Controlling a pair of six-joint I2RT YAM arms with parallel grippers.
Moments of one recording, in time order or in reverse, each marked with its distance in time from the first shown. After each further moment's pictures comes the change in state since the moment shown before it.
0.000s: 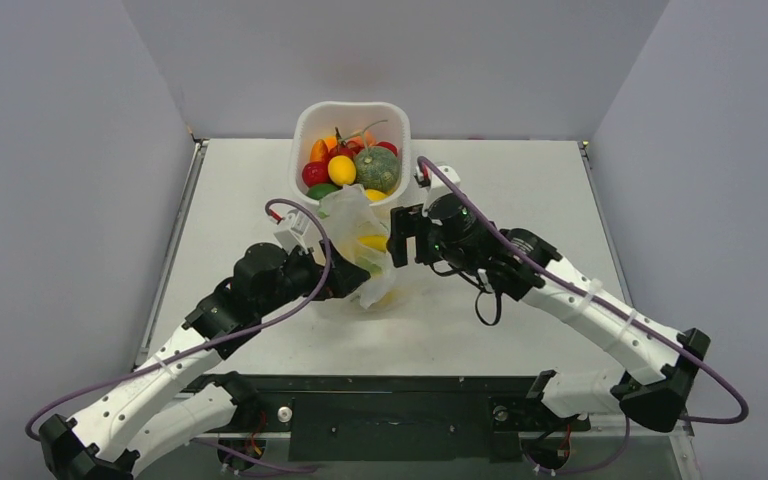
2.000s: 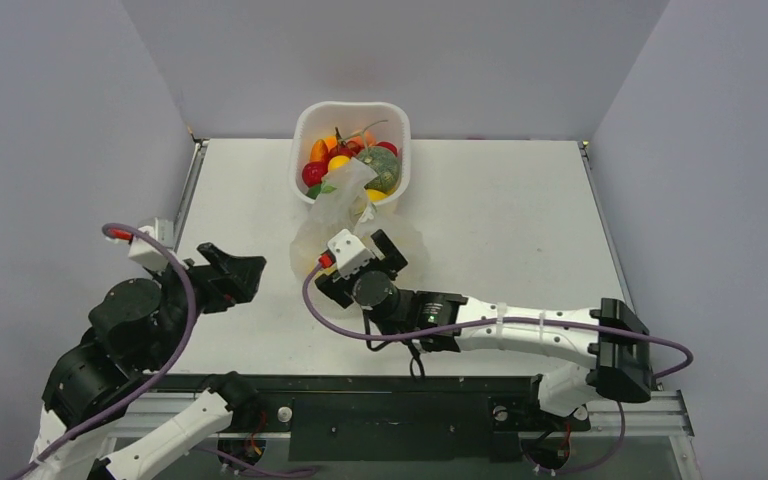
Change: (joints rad) left arm 0.000 -0.211 0.521 -0.646 -0.485 0.141; right arm 0.392 0.111 -0.292 0.652 0.525 -0.511
